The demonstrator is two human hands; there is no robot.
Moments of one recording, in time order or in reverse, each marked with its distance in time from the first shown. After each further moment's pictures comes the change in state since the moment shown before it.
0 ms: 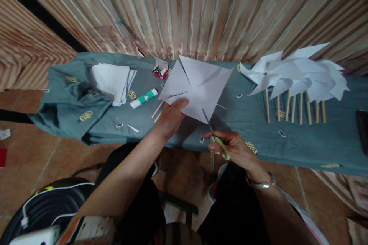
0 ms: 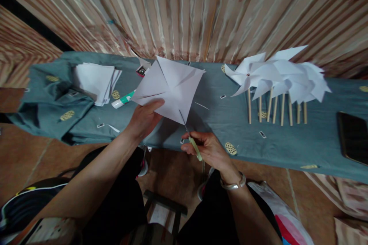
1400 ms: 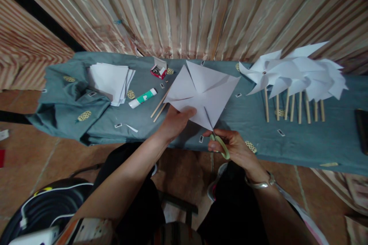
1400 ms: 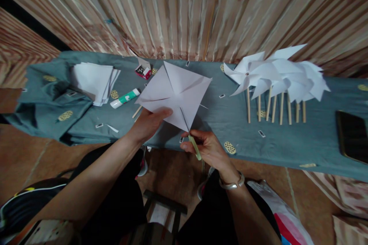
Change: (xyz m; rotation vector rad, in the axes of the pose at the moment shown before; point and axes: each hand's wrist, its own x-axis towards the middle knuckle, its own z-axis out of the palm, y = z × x) left_hand -0.006 -0.014 -0.006 0.228 -0.087 0.012; right_hand 0.001 0.003 -0.003 -0.025 0.018 -0.055
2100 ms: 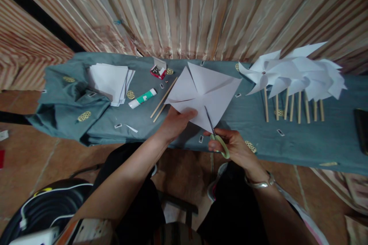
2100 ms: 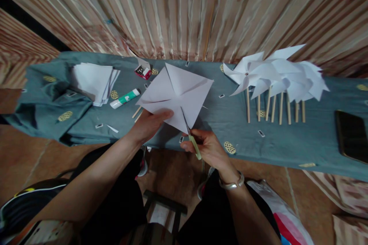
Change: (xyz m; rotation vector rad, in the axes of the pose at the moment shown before) left_hand -0.001 -0.003 -0.001 -0.028 0.022 -0.041; right_hand 0.003 0.005 -0.001 0.039 0.002 -0.017
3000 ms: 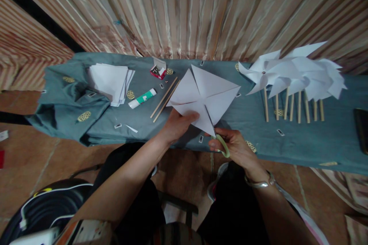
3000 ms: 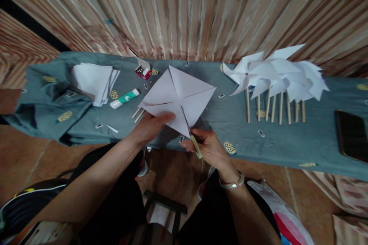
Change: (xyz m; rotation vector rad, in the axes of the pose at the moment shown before) left_hand -0.001 -0.005 0.000 0.069 -0.025 -0.028; right_hand 0.002 0.006 0.000 0.019 0.019 -0.059
